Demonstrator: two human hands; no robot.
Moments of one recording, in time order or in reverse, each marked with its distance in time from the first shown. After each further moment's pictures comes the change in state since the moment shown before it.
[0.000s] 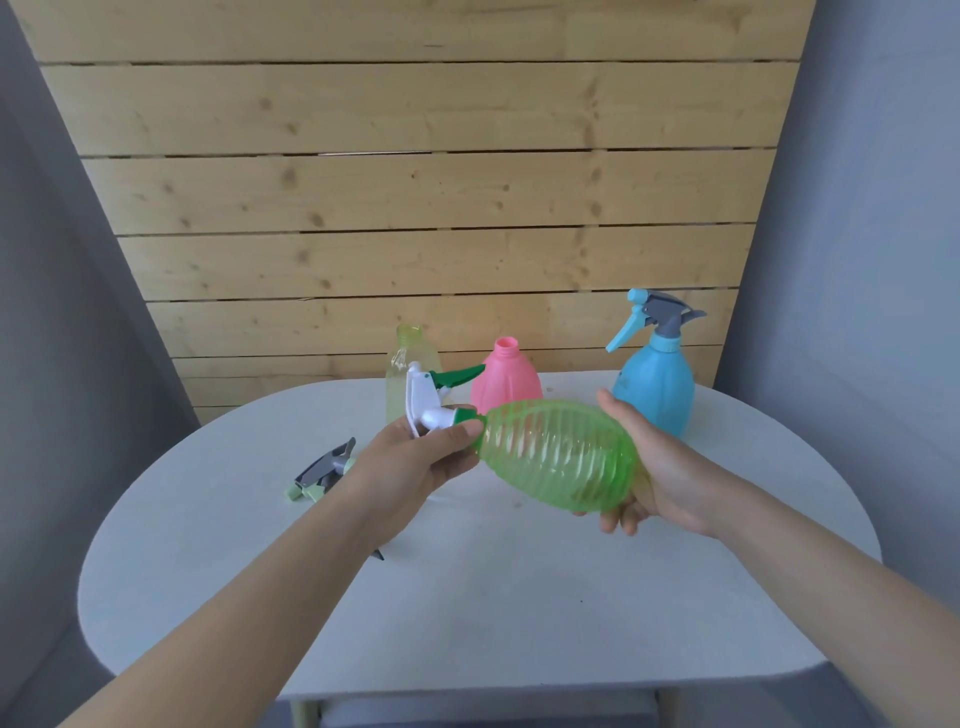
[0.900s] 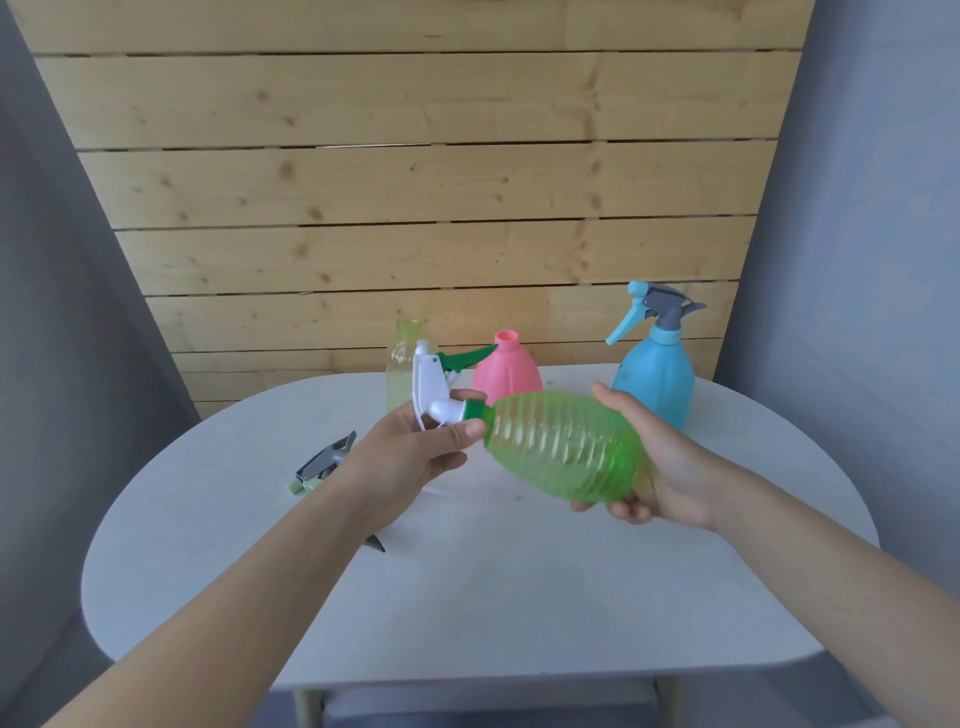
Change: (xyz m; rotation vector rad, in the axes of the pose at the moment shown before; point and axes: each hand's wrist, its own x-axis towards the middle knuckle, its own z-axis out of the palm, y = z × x) left_hand -0.004 0.009 0.001 0.213 -0.043 -0.005; right_hand -0.002 -0.004 0.001 0.085 -0.058 0.057
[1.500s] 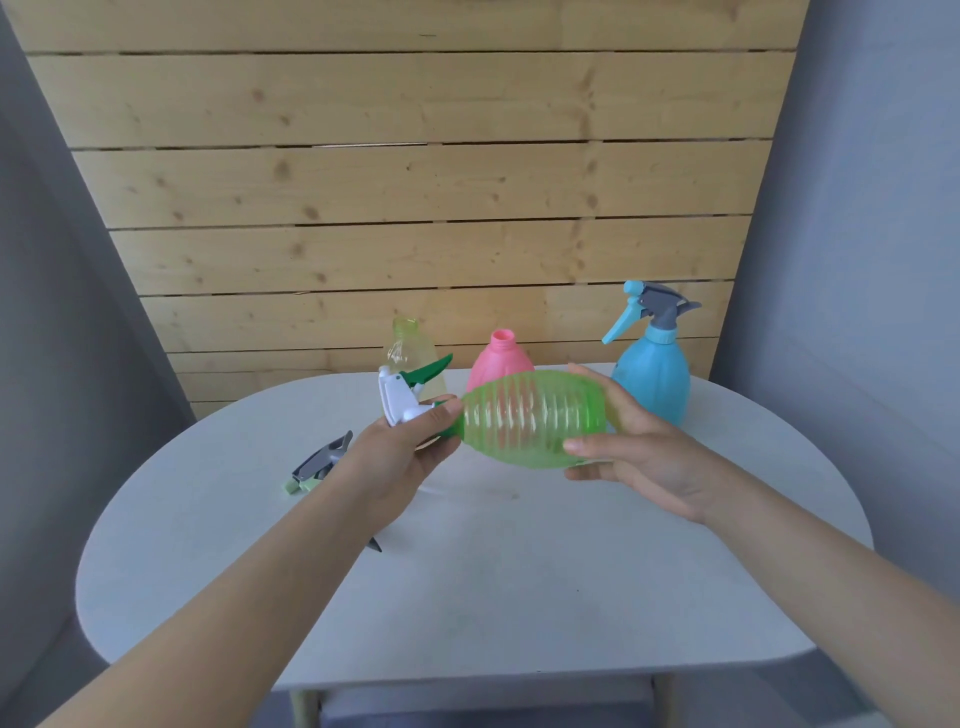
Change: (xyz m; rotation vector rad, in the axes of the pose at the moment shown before) left_hand 0.008 -0.007 -0.001 -0.322 0.197 -0.006; right_hand 0.001 0.001 0.005 0.100 0.024 -0.374
